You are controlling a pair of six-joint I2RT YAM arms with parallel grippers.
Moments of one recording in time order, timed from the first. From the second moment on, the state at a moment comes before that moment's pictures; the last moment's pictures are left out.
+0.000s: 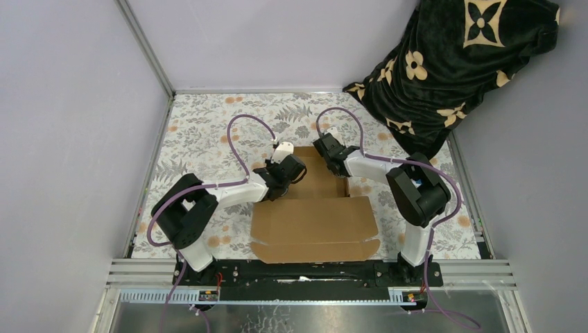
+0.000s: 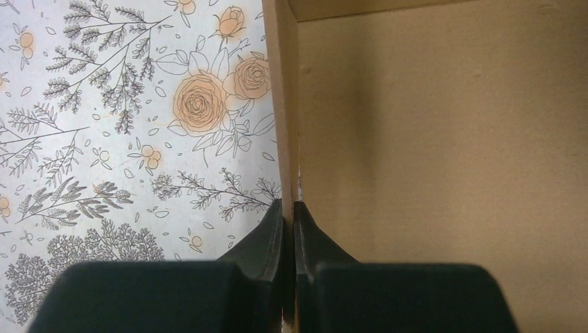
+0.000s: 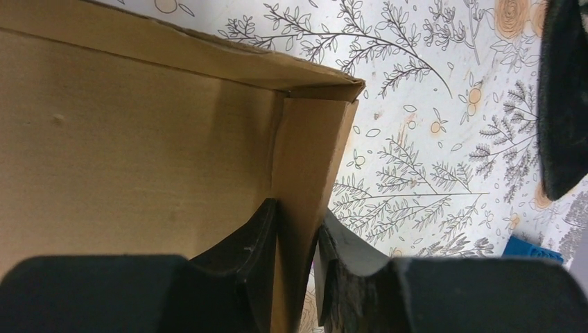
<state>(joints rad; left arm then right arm) -0.78 1.68 0.93 -0.24 -0.65 -0.47 0.63 1.87 1.14 -0.36 0.57 0.12</state>
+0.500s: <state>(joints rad) -0.78 1.68 0.93 -0.20 -0.63 -0.48 0.65 1.91 1.16 -0.31 0.72 0.06</state>
